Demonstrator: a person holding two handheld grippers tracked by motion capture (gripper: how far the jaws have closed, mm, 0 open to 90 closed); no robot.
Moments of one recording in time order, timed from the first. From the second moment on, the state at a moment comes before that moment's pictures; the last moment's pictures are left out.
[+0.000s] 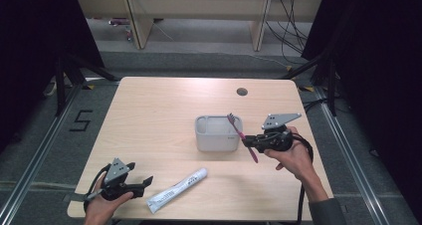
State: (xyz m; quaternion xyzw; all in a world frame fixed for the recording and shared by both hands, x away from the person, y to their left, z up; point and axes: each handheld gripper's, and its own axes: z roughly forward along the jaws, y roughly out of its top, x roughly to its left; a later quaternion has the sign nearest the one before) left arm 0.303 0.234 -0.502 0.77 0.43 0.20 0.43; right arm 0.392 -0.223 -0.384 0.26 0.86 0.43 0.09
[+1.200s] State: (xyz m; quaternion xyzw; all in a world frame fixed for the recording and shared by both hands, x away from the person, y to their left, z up) left arm 0.303 0.233 -0.502 0.77 0.43 0.20 0.43; right arm 0.426 -0.218 -0.358 0.32 0.77 0.53 0.15
